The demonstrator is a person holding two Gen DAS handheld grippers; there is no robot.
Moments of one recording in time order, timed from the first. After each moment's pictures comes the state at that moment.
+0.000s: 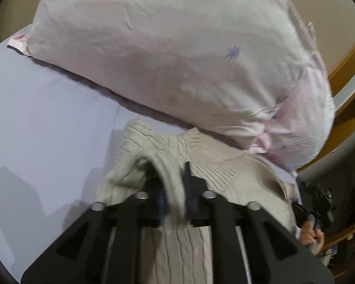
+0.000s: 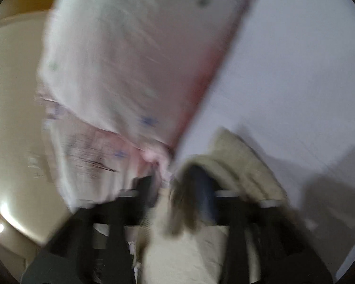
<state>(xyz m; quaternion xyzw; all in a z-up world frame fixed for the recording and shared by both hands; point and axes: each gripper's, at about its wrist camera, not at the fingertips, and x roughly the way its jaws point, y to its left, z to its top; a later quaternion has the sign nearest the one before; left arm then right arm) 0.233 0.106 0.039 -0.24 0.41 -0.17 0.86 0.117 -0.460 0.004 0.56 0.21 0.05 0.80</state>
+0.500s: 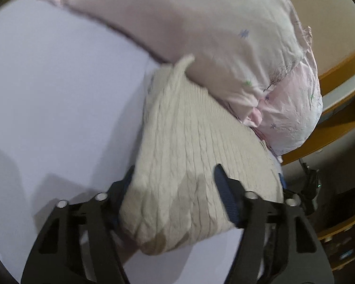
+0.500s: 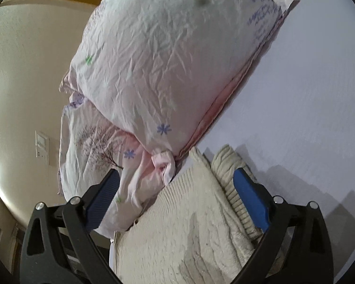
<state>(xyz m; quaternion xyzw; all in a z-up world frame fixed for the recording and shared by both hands) 0.178 0.131 0.005 -0.30 0.45 -0.19 0.82 0.111 -0.449 0.003 0.50 0.21 0.07 0.84</state>
